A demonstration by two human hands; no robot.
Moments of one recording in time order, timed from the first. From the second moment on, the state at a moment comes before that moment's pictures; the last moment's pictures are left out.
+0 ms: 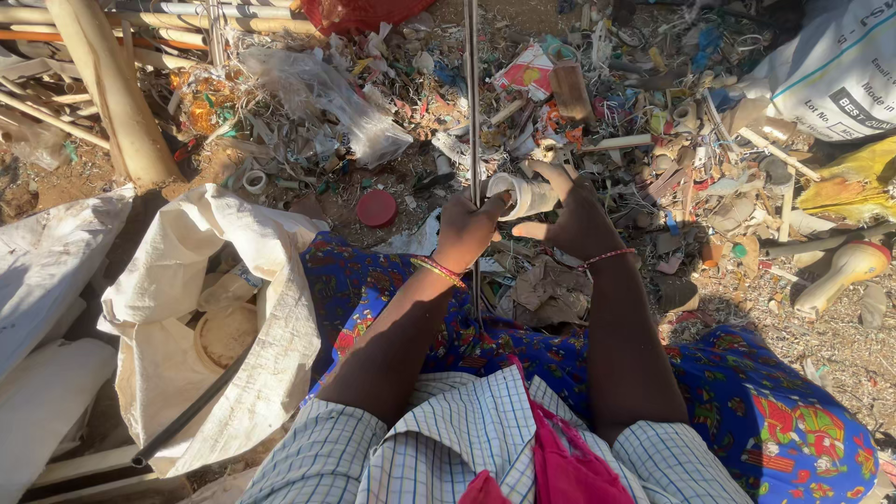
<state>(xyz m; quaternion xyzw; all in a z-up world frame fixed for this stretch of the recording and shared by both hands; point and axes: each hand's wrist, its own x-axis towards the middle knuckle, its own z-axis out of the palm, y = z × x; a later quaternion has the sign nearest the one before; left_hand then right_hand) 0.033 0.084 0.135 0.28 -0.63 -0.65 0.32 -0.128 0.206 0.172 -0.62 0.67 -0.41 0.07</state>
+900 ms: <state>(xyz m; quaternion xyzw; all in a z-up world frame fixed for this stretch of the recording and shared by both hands) 0.087 0.063 0.051 -0.05 -0.33 -0.82 0.47 0.070 0.131 0.237 -0.81 0.49 -0.32 0.03</state>
